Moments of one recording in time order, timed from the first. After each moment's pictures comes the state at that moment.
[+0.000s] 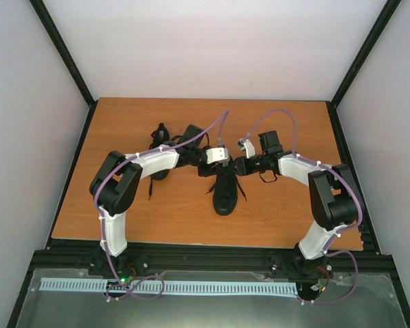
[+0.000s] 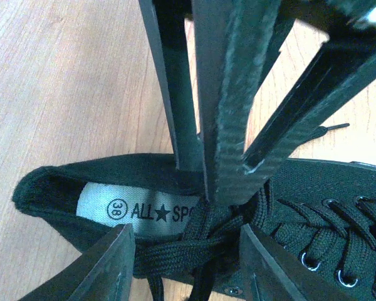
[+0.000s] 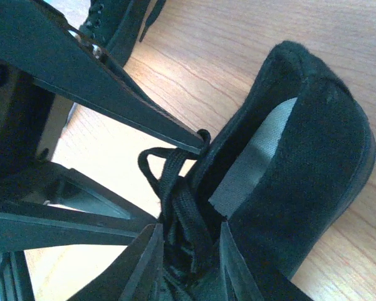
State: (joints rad) left arm -0.60 1.95 1.29 -0.25 0.57 0.70; right arm 0.30 1.70 0.95 -0.19 -0.76 0.08
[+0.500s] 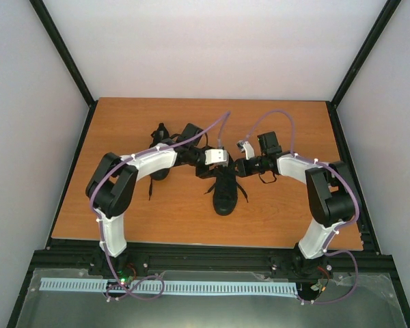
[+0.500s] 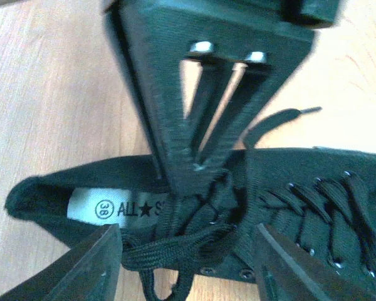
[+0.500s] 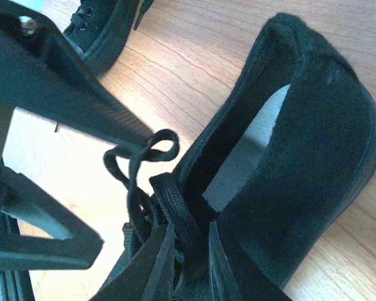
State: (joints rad) left arm -0.60 1.92 1.31 -0.32 0.58 0.77; right arm 0.30 1.75 0.96 -0.18 -0.78 0.07
